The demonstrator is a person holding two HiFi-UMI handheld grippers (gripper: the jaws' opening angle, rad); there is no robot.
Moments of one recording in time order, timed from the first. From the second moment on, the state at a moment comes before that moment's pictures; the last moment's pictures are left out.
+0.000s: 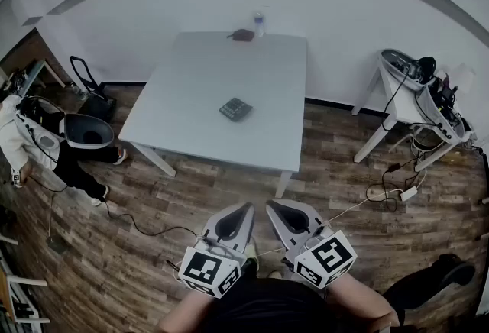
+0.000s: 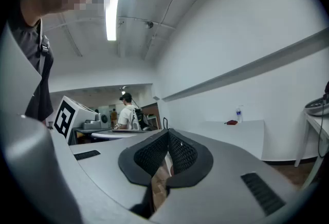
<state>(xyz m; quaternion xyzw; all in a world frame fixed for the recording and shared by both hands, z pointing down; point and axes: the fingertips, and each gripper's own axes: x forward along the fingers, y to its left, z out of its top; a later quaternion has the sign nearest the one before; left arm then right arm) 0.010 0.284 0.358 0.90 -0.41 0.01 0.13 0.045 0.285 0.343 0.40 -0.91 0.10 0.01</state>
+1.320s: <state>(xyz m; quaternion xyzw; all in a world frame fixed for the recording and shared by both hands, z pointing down) -0.039 0.041 0.407 0.89 -0.43 0.02 0.15 -0.003 0.028 0.392 0.39 -0.91 0.15 0.04</state>
